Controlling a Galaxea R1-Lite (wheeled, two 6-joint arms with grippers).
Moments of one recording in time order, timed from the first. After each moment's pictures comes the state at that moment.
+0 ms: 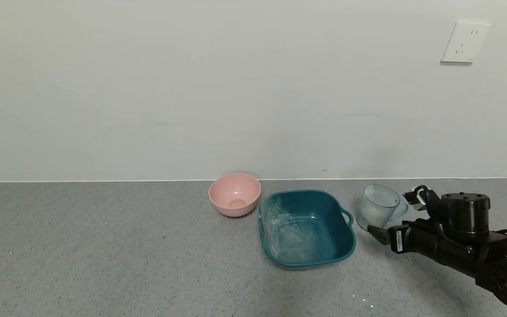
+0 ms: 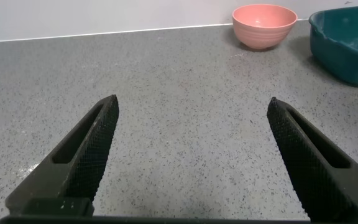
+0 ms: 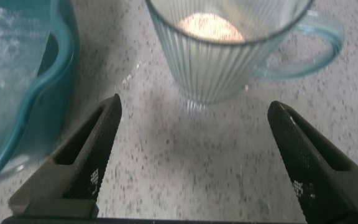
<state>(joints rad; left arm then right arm) 0.00 0.00 0.00 0.00 -0.01 0.05 0.16 1.97 -0.56 -0.92 0.05 0.03</state>
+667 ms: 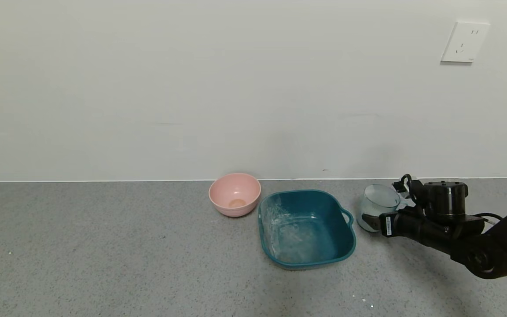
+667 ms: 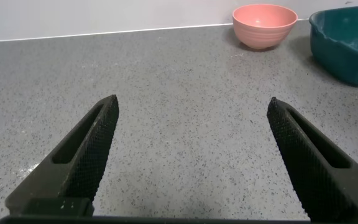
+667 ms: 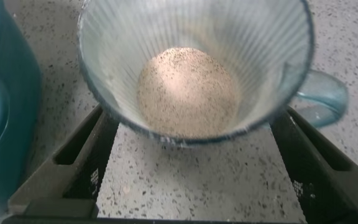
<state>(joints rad) 0.00 0.00 0.00 0.00 -0.01 0.05 0.13 2.09 -0.75 -0.84 0.05 0.02</state>
